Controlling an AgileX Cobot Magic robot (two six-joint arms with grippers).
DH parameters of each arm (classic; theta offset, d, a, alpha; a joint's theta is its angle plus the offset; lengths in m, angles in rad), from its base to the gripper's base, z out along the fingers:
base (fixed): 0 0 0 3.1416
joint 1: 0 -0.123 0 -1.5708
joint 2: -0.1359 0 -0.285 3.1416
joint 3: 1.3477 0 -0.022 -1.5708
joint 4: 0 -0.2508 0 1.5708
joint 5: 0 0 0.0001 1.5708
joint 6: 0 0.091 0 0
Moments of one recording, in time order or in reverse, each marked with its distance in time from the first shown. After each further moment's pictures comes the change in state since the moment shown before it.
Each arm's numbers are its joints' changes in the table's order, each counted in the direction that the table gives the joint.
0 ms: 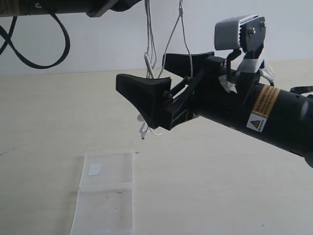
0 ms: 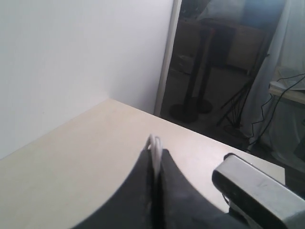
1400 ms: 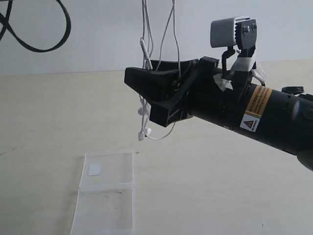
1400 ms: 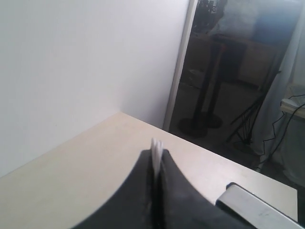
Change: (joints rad) left arm 0.000 0.000 -0.031 0.060 0.047 0.031; right arm 0.000 -0.030 -0.010 0.020 -0.042 0.069
